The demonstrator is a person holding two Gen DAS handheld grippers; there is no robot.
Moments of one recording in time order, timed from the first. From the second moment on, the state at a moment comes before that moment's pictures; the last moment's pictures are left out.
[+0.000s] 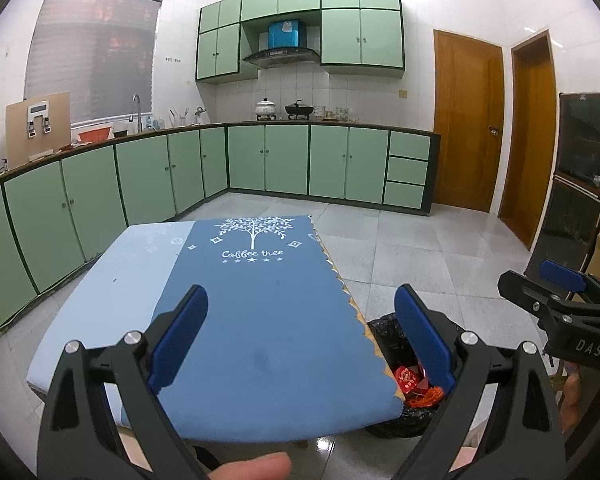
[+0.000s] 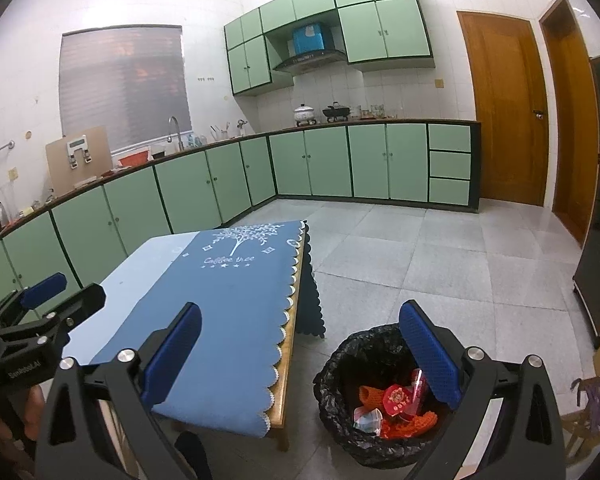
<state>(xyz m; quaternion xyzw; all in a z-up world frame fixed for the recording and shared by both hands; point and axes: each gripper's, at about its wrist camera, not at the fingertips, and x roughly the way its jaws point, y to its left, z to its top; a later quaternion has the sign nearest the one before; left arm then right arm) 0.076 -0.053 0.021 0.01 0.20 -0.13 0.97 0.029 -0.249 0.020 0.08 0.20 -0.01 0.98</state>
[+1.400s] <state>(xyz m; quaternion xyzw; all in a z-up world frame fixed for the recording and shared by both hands) 0.076 -0.046 0.018 0.01 0.20 -0.12 0.97 0.027 -0.246 0.019 0.08 0.20 -0.01 0.98</state>
